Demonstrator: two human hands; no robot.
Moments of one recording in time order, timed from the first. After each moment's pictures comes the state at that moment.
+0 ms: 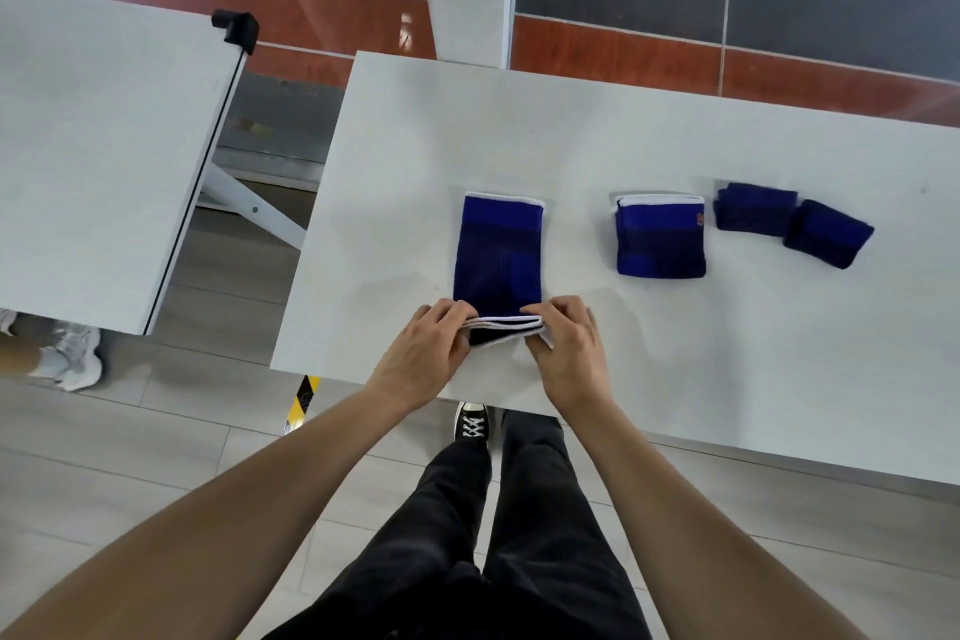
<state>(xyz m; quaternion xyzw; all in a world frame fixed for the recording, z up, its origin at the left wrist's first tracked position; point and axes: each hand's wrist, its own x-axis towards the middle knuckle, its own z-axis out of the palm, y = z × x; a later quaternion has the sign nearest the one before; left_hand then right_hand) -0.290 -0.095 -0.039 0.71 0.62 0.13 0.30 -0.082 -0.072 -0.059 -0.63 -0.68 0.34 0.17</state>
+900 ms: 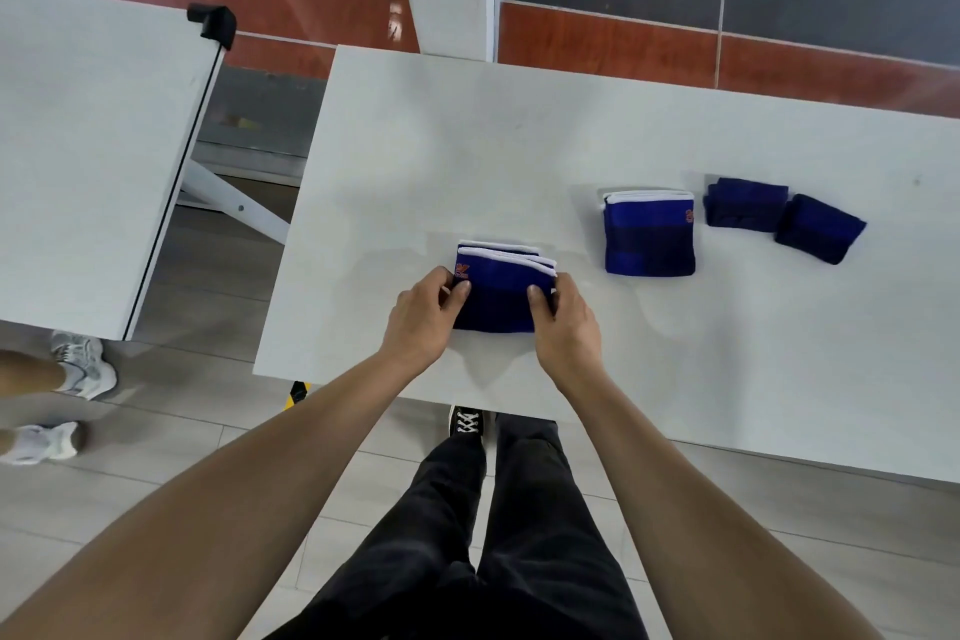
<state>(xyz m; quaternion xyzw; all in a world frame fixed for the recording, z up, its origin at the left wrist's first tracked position) -0.271 -0.049 -0.040 0.50 0.75 0.16 0.40 -0.086 -0.042 -0.036 -0.71 -0.53 0.43 0.17</state>
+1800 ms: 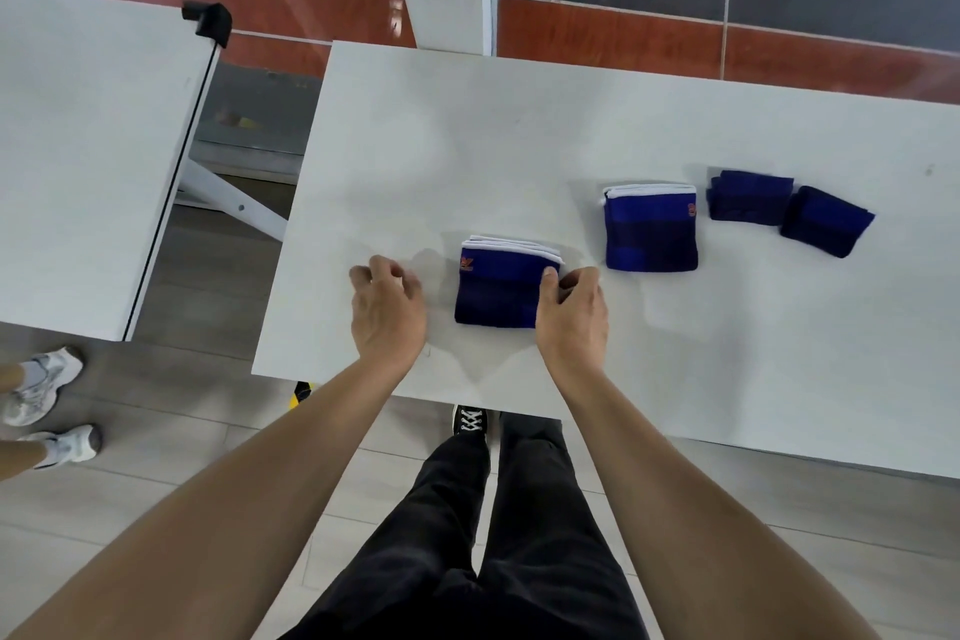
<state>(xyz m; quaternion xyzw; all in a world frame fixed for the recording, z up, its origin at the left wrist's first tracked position) -0.278 -0.050 -0.044 0.39 0.87 0.16 0.26 -0.090 -0.033 -0.046 -0.80 -0.43 0.38 0.19</state>
